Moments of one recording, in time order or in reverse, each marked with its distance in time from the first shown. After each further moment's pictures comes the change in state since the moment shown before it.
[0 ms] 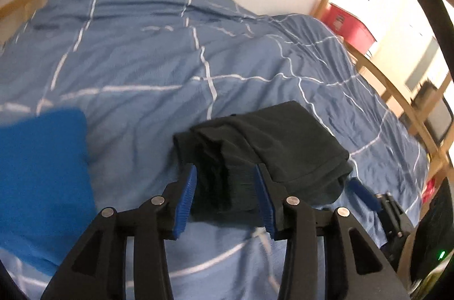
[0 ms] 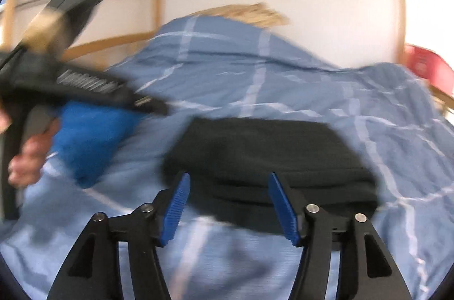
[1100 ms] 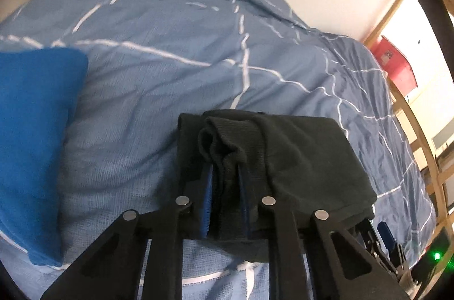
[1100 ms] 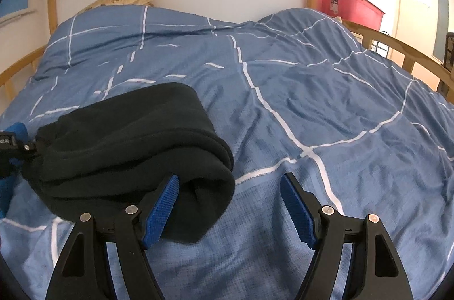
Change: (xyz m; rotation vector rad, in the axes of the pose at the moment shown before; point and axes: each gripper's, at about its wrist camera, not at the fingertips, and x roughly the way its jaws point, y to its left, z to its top) left arm 0.050 -0.004 -0.012 -0.249 -0.025 0.132; right arm 0.021 -0.129 -0.026 0.266 0.157 -0.333
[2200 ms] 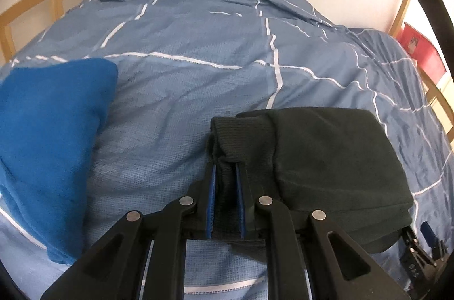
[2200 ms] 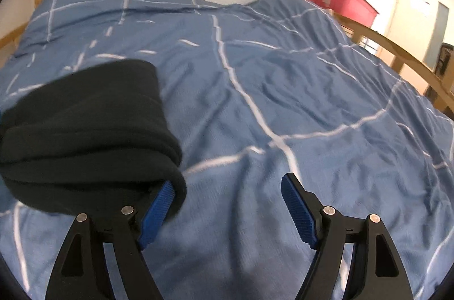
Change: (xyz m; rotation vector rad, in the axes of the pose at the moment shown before) left arm 0.008 -0.002 -0.016 0.072 -0.064 0.237; right arm 0.022 -0.021 -0.001 -0.062 0.109 -0.117
